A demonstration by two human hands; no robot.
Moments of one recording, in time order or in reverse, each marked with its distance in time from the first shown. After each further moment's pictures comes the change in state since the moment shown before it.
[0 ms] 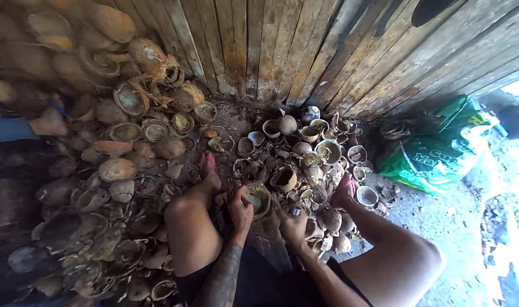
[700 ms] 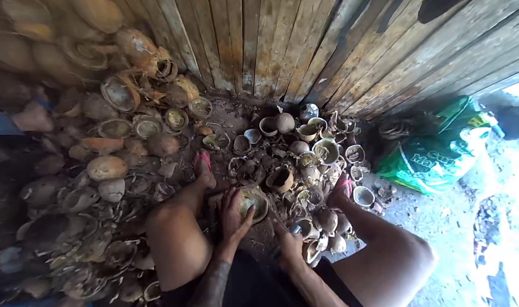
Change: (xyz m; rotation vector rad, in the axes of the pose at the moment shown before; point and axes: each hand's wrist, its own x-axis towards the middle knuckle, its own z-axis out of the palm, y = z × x) left_hand -0.004 0.000 -0.024 -0.016 -0.243 -0.040; right_hand -0.037 -0.034 0.003 0.292 0.062 0.550
